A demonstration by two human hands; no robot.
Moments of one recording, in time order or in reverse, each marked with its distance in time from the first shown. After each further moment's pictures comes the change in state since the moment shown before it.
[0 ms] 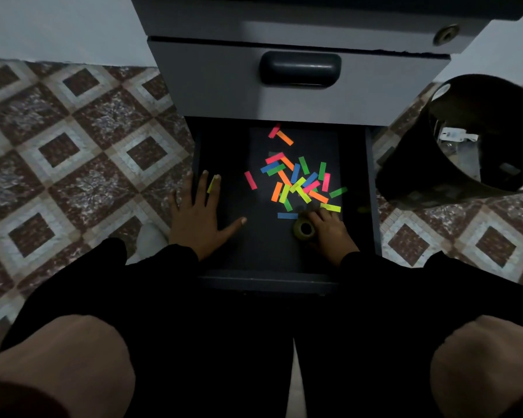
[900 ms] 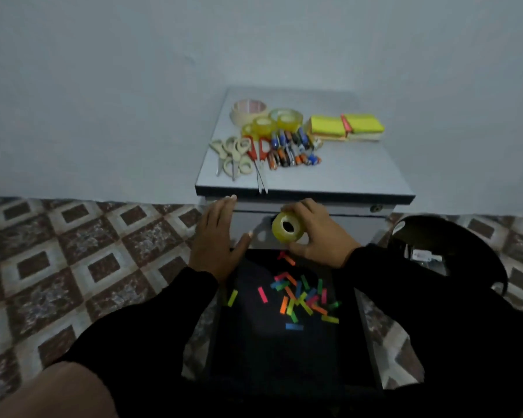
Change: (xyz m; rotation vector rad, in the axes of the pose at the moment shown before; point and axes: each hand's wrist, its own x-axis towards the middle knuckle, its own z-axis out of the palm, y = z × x) left_hand 0.048 0.024 -0.191 -0.288 0.503 0.272; right_hand -0.035 -0.096 -0.256 0.185 0.404 -0.419
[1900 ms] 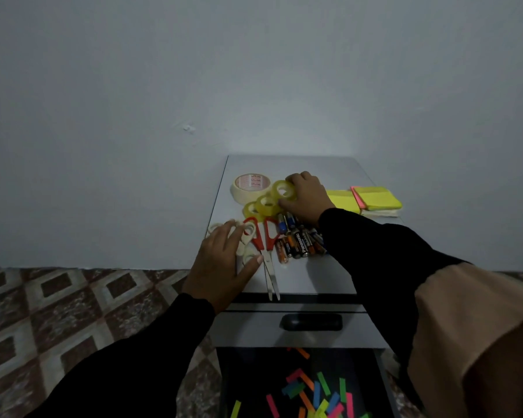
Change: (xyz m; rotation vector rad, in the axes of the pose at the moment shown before) left_hand 0.144 -0.036 -0.004 0.041 0.012 0.116; right_hand 0.231 0.040 -0.076 -0.146 0.297 0.175
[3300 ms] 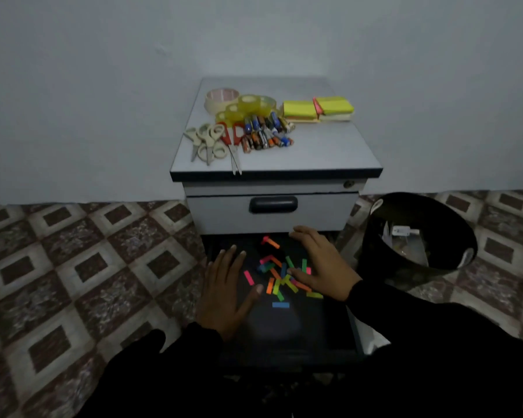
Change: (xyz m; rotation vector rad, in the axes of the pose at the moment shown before) left_hand -0.242 0.103 0.045 -0.176 -0.170 -0.144; right_hand -0.337 0.054 0.039 0.171 -0.215 -0.139
